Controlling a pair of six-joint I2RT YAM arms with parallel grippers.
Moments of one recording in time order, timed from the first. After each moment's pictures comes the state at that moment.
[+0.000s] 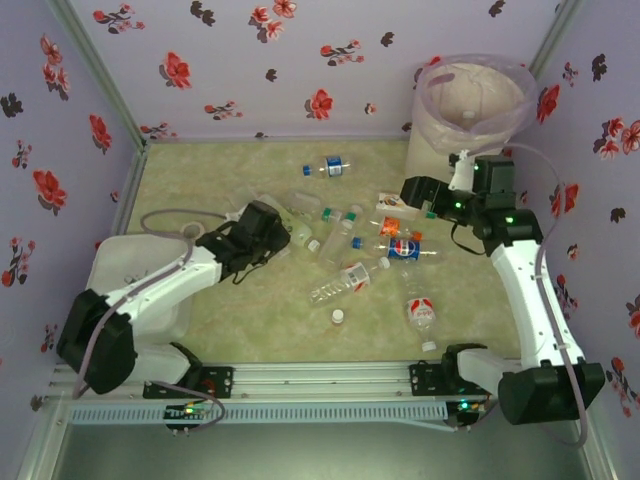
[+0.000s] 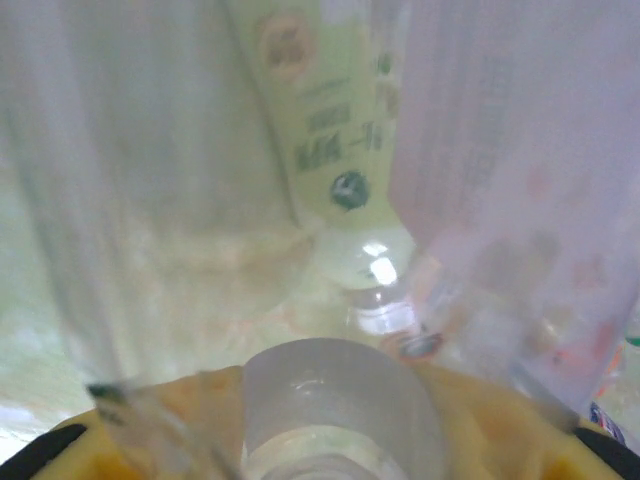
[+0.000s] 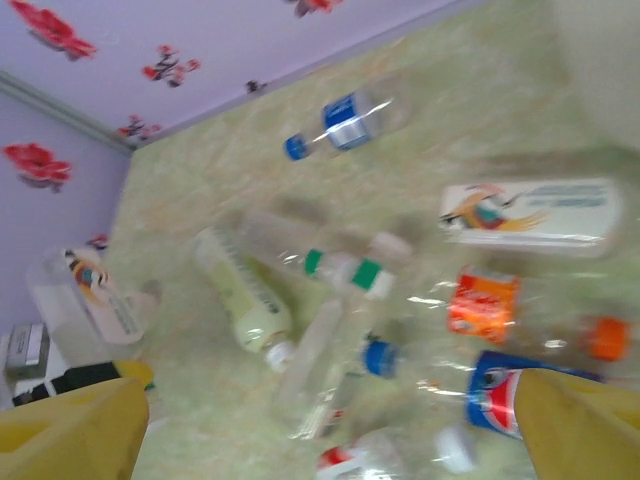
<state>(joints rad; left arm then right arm) -0.69 1.32 0.94 -0.47 -0.18 -1.12 0.10 1.13 1.17 -0.67 -0.51 0.45</state>
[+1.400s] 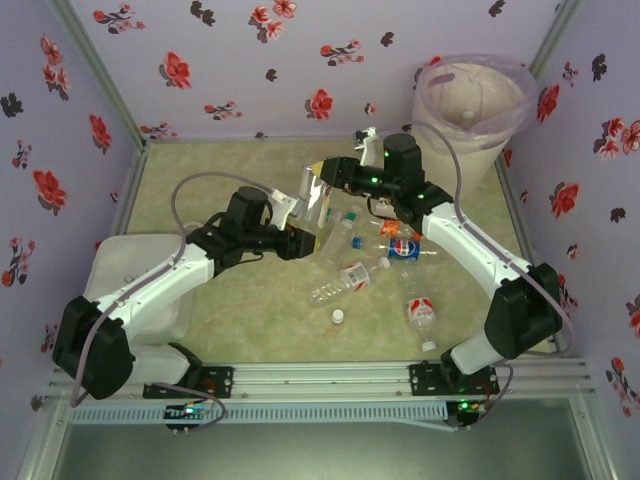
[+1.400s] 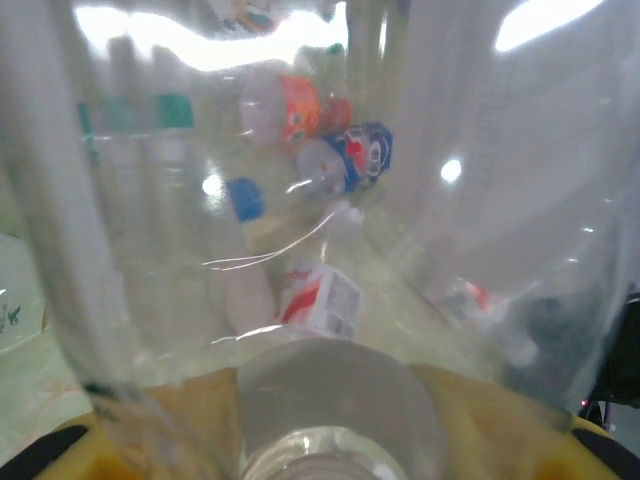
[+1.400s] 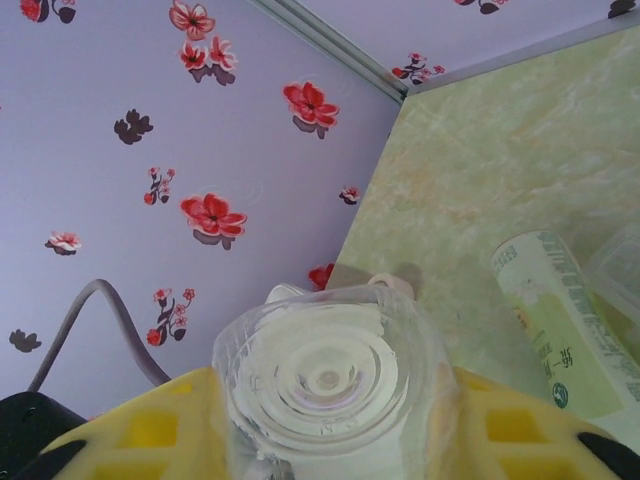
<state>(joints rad) -0.66 1.31 0.96 -0.28 0.48 -0.30 0.50 1.51 1.27 -0.04 -0.63 0.79</state>
